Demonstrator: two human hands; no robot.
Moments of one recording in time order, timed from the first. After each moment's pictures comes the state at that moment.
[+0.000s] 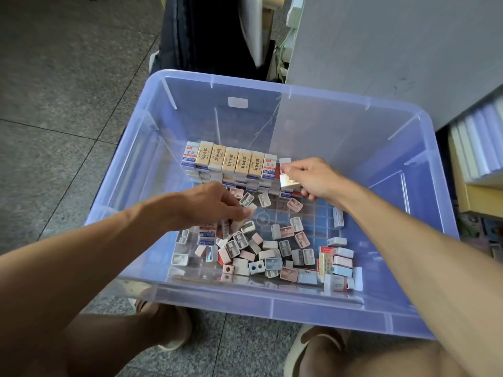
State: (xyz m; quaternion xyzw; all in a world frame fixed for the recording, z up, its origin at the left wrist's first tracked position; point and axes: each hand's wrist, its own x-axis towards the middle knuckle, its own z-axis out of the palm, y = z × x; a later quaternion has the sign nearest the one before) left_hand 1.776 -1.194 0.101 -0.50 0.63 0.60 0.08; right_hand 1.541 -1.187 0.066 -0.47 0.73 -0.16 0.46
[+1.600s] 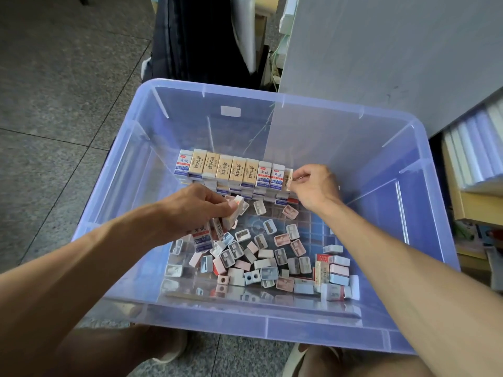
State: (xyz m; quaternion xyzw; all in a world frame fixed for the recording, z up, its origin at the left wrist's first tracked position) left_hand 1.785 -1.198 0.102 -0.54 0.57 0.62 0.00; right_hand 1.543 -1.185 0.045 -0.41 0.84 -0.21 0.30
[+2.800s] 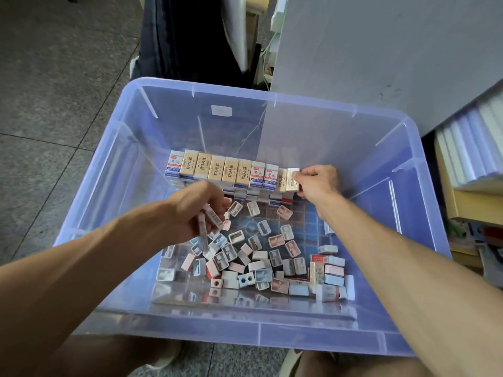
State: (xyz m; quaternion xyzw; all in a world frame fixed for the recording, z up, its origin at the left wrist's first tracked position) left_hand 1.762 -1.205 0.085 -0.61 0.32 0.72 -0.07; right_hand 1.531 -1.192 0.041 -0.25 0.84 -0.32 0.36
